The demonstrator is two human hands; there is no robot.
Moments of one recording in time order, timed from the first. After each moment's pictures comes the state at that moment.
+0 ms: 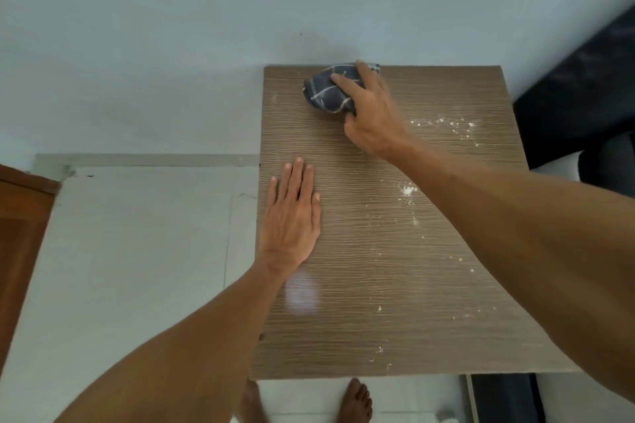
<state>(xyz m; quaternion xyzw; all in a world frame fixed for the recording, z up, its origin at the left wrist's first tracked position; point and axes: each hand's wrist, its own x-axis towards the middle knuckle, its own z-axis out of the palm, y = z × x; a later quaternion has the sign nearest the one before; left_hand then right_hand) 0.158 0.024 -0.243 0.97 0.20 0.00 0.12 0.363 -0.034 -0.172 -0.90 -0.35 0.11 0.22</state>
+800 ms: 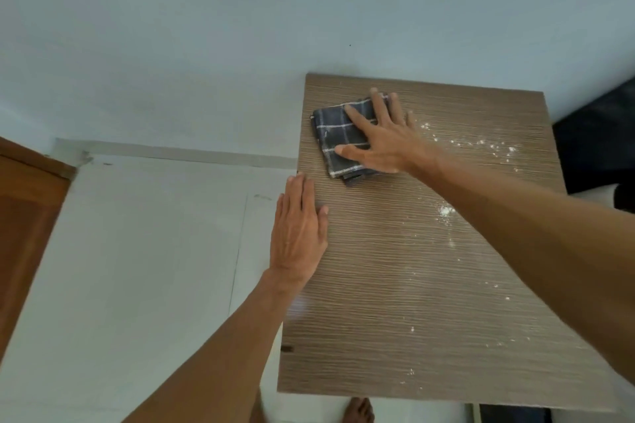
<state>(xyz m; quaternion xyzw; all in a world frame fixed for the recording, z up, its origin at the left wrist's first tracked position) 0.137 0.052 -0.240 0.93 0.27 0.07 0.22 0.359 -0.002 -0.191 -0.88 -0.42 0.22 -0.05</state>
